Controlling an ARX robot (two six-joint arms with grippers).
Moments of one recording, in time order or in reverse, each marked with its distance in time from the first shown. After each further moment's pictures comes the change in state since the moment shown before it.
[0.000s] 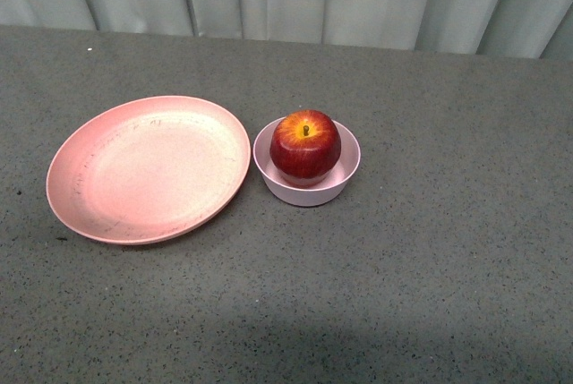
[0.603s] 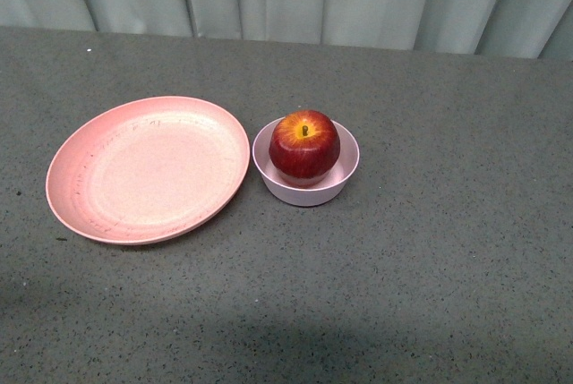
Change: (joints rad) left arm 0.195 -0.571 -0.190 -0.359 0.190 0.007; right arm 0.000 0.000 0.000 0.000 0.000 0.000
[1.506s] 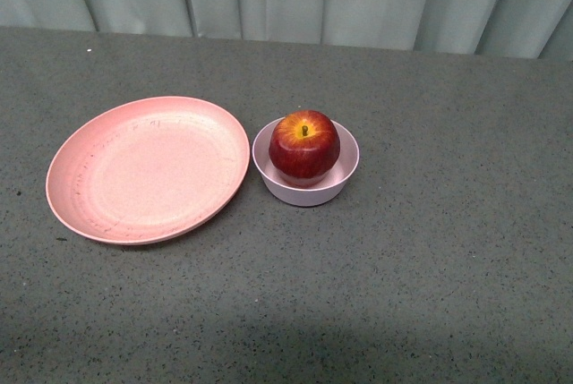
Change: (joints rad) left arm 0.002 -0.560 -0.009 -0.516 0.005 0.000; right arm 0.000 0.000 0.000 0.000 0.000 0.000
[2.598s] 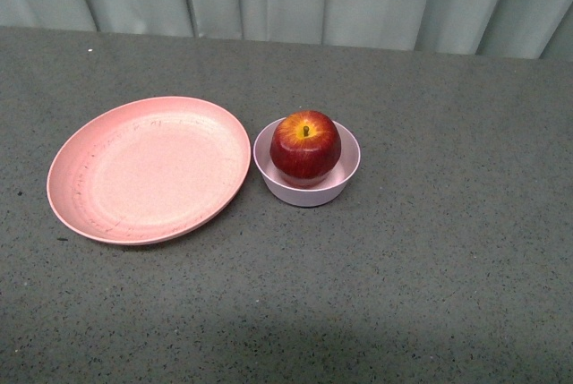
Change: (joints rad) left arm 0.000 -0.262 0.000 -0.270 0.002 0.000; right arm 0.000 0.000 0.000 0.000 0.000 0.000
